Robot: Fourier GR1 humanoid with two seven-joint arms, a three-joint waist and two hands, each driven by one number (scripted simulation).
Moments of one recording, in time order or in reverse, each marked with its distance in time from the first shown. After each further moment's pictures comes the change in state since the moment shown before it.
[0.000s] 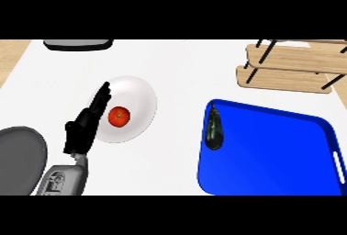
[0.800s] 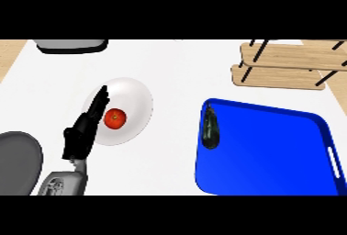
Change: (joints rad) left arm 0.044 -0.011 -0.009 -0.041 -0.013 0.020 0.003; right arm 0.512 -0.264 -0.448 -0.266 -0.334 0.551 0.187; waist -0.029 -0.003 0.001
